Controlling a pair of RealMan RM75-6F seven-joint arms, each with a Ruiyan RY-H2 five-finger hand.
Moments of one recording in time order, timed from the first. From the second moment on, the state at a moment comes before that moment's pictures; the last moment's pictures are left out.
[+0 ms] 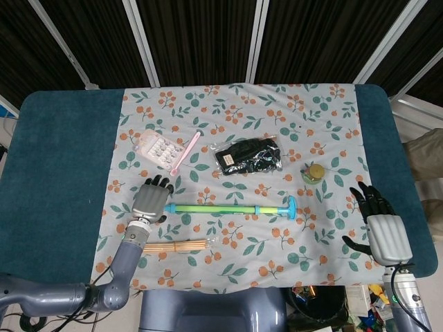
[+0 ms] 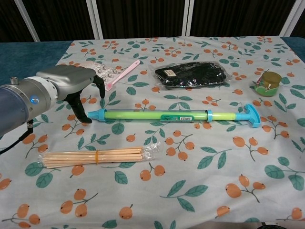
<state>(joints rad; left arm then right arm) -0.81 -1.70 -0.19 -1.62 0.67 1.19 0.94 0.17 -1.13 0.11 -1.82 -1.45 1.43 -0.21</state>
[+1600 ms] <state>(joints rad) -0.86 -1.76 -0.21 -1.62 0.64 1.28 0.94 0.18 -1.12 0.12 -1.87 -1.40 1.39 -0.18</state>
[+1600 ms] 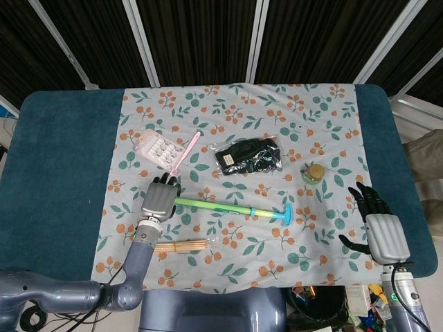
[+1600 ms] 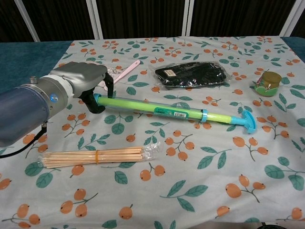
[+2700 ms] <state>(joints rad) -0.78 -1.72 -0.21 -1.73 0.67 1.37 0.90 0.58 -1.49 0.28 -1.90 -0.69 1.21 -0.55</state>
